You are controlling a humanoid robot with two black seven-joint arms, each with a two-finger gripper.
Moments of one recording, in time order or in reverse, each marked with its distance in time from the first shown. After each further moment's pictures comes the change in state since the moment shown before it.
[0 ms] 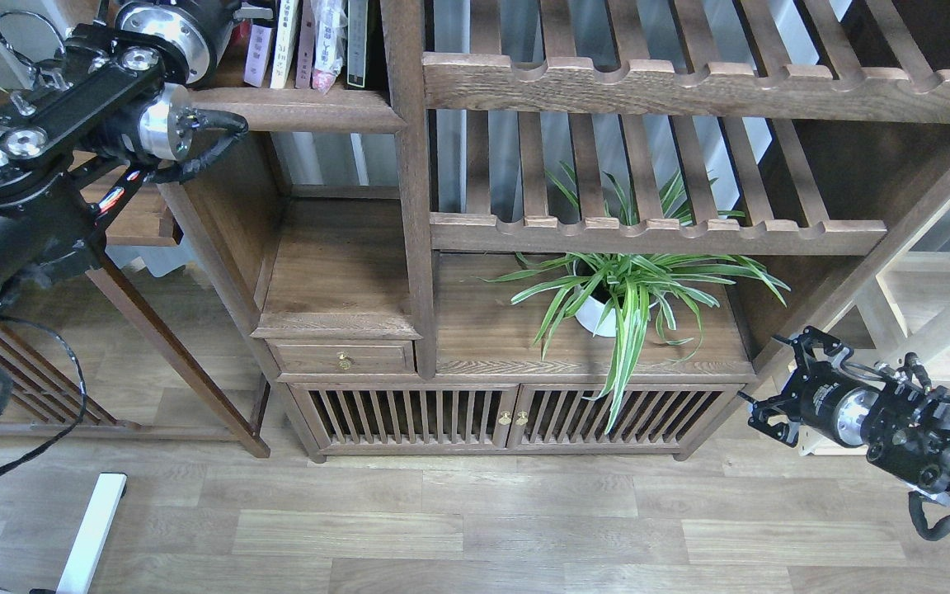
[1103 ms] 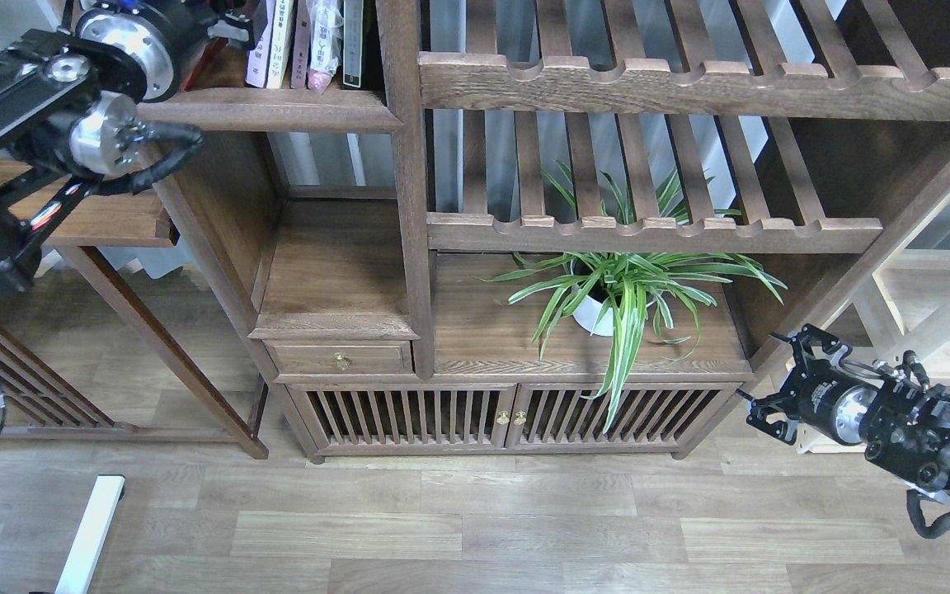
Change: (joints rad) left arm 0.083 0.225 0.015 -0.322 -0.070 -0.009 0.101; right arm 0.002 0.005 0.000 0.000 0.000 -0.001 0.000
